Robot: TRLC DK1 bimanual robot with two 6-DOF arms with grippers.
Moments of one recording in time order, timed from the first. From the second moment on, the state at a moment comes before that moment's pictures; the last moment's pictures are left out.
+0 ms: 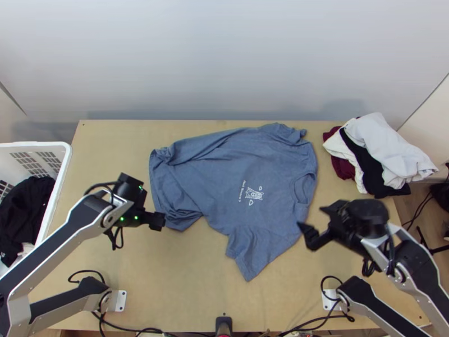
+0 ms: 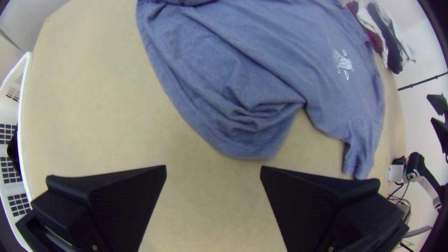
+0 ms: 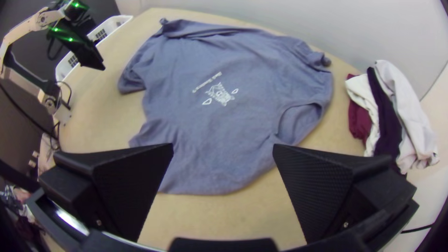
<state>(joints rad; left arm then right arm) -0.45 1.18 0.90 -0.88 0.04 -0.25 0.57 0.70 0.85 -0.90 -0.03 0.05</state>
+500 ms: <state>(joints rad) -0.57 1.27 0.80 -0.74 0.06 -0.45 0.71 0.72 0.77 -0.93 -0.08 0.06</state>
